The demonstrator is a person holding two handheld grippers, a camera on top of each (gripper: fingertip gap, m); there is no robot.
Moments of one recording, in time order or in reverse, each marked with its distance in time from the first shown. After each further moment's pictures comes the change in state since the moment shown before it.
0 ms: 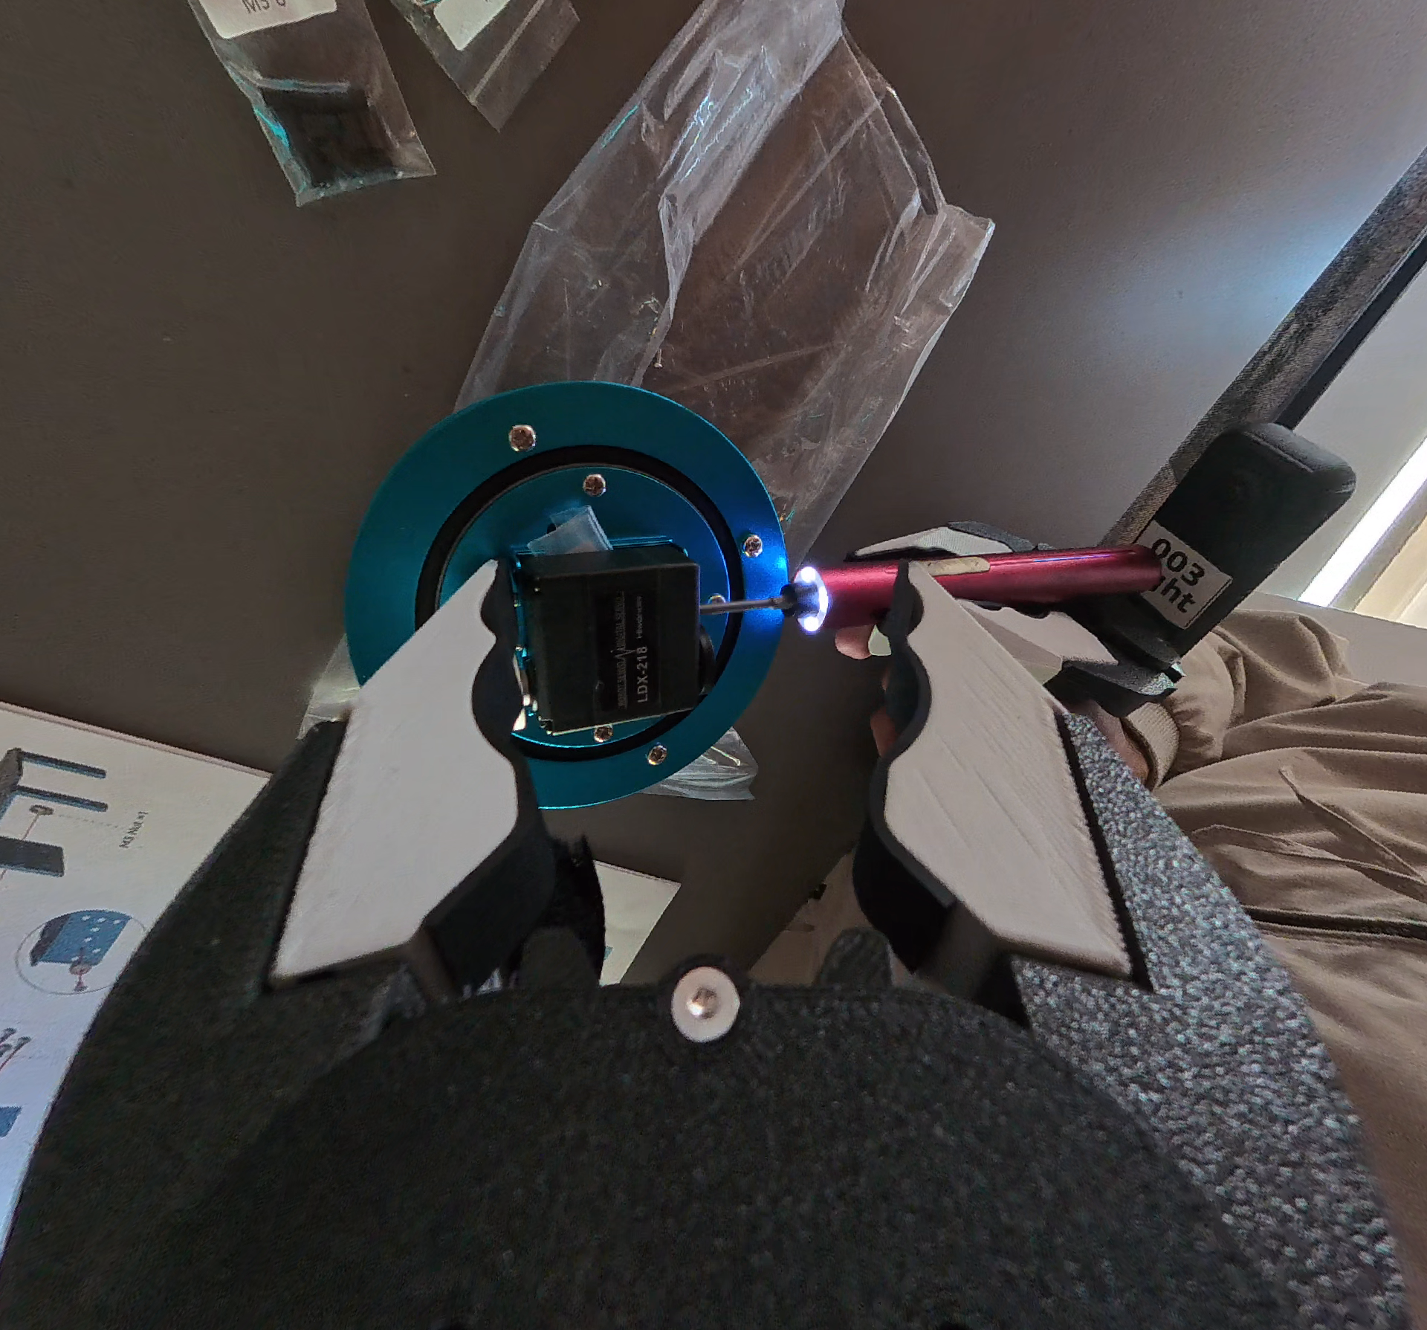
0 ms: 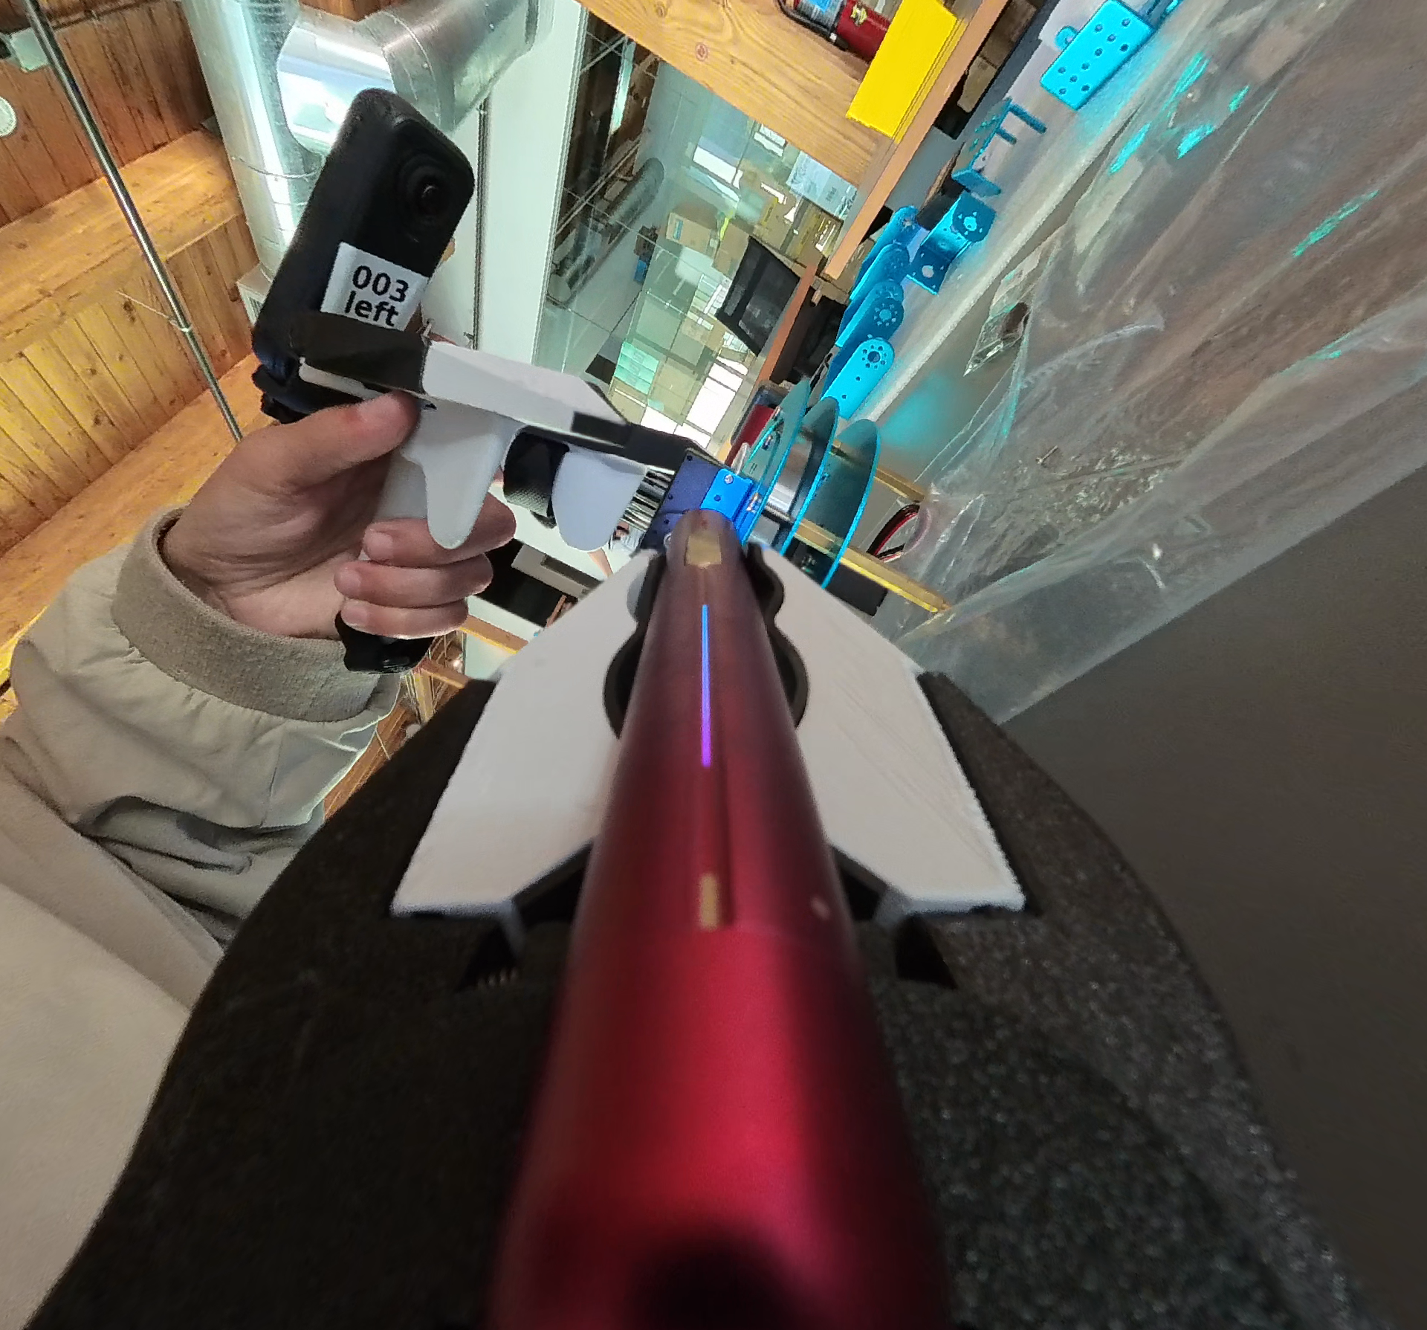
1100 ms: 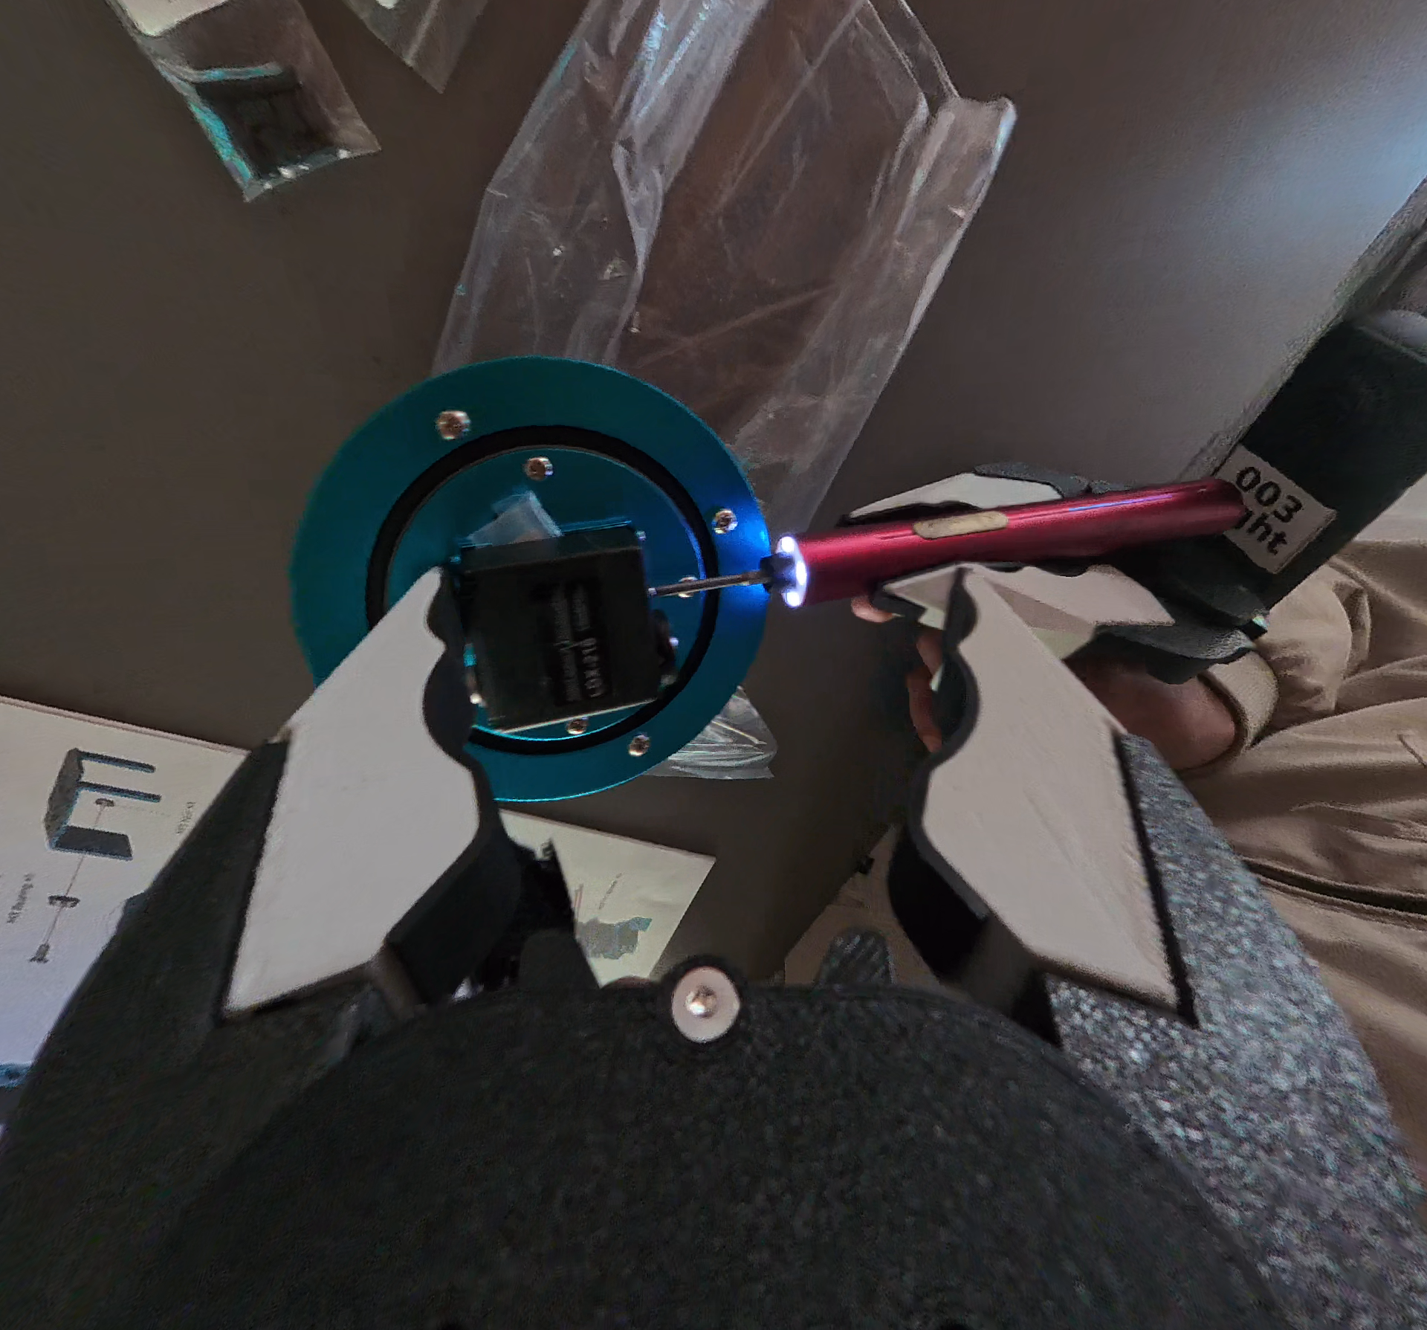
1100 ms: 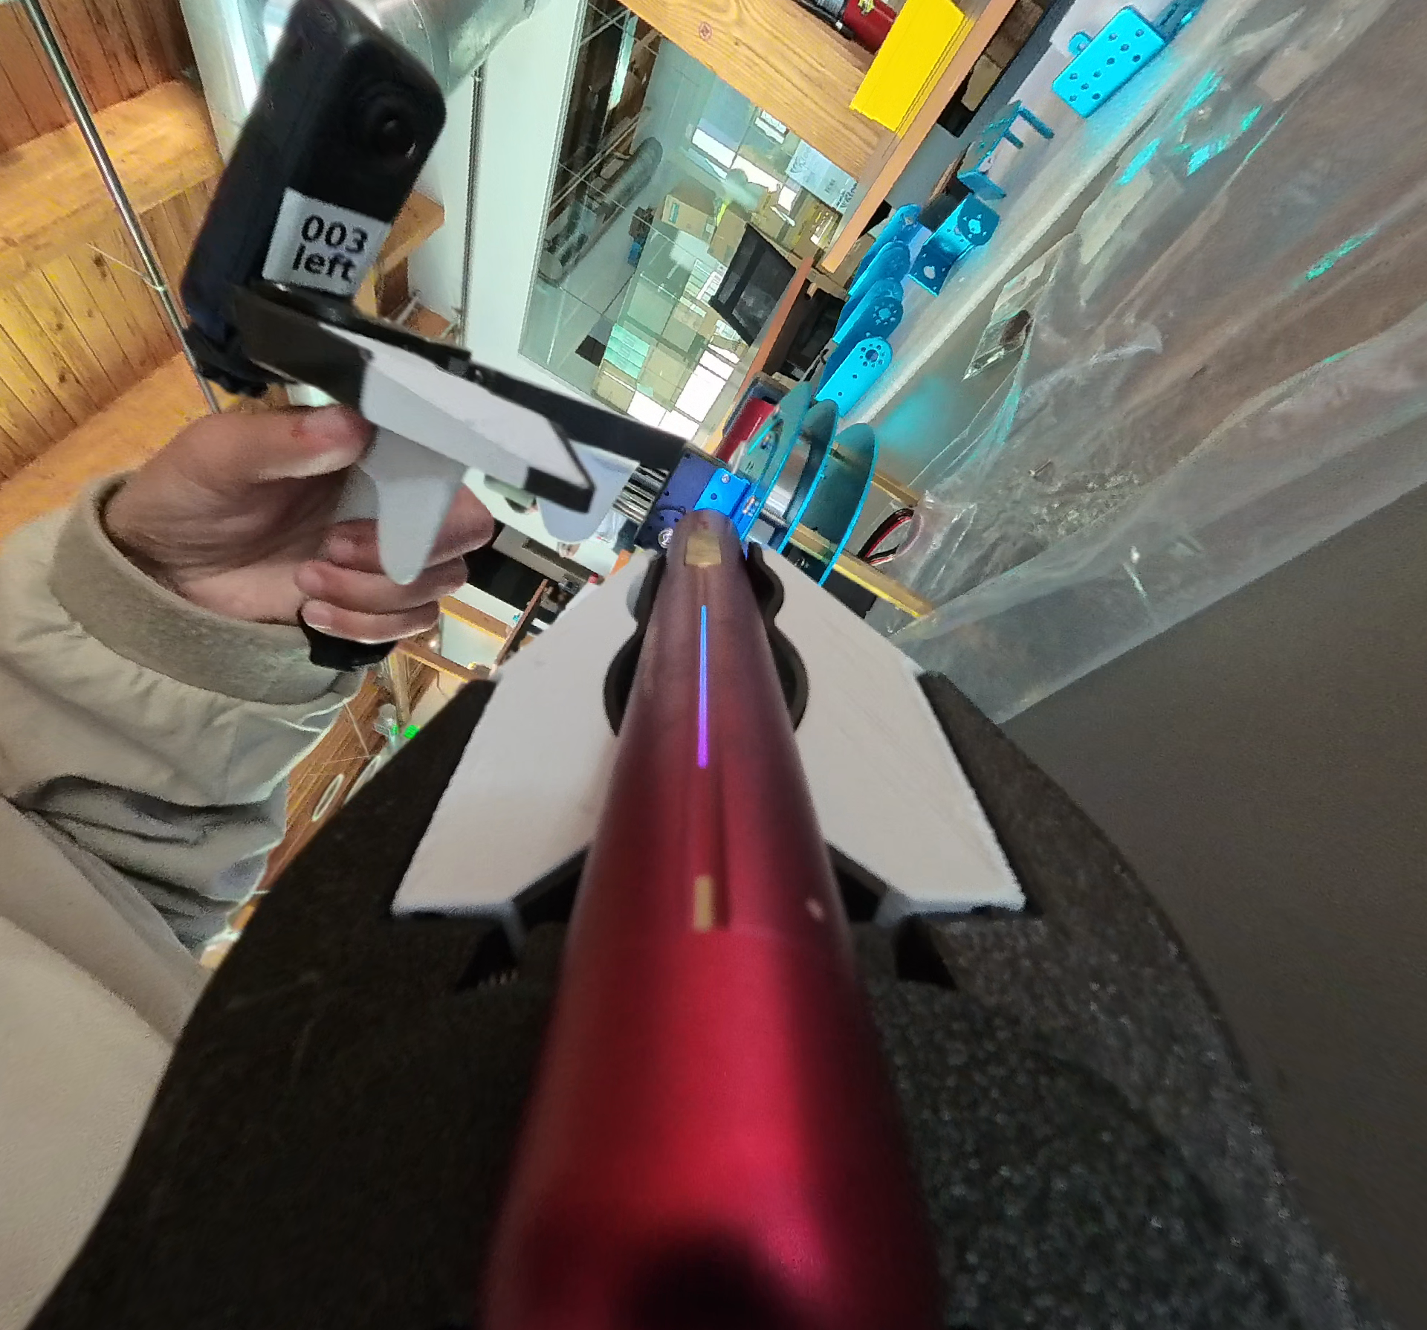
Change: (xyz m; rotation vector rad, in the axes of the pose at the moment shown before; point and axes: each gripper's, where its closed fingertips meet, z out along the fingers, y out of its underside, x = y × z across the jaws) left arm 0.009 0.013 0.008 -0.073 -0.079 0.117; right arm 0.000 0.001 0.001 -0.017 0.006 -0.048
